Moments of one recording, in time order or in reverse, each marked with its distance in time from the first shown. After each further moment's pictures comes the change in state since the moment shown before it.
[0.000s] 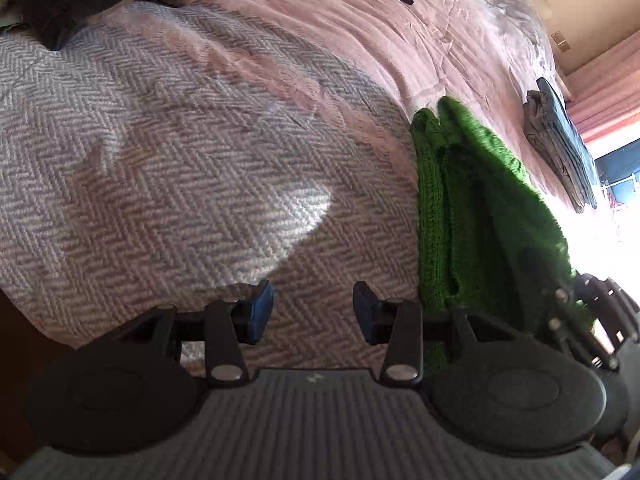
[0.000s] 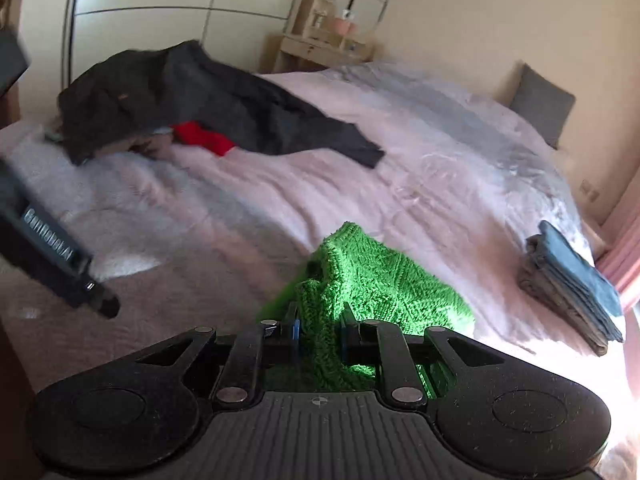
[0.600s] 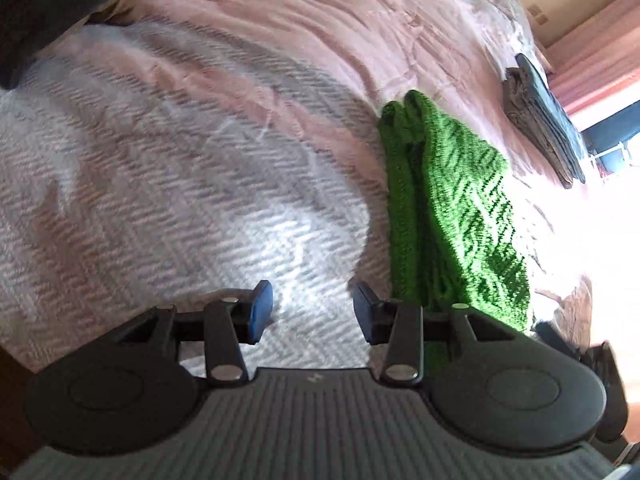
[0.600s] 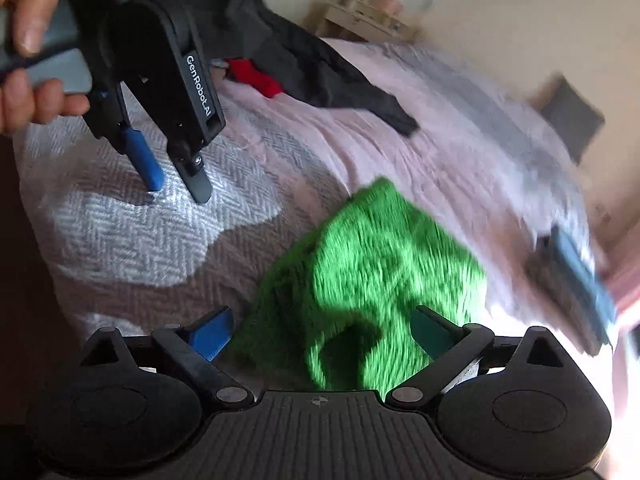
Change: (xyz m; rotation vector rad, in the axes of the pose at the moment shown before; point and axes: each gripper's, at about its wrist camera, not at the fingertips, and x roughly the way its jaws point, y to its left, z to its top) left arm 0.013 -0.032 0.024 0.113 0.035 -0.044; right arm -0.022 0.024 -0.032 -0.066 0.117 0.016
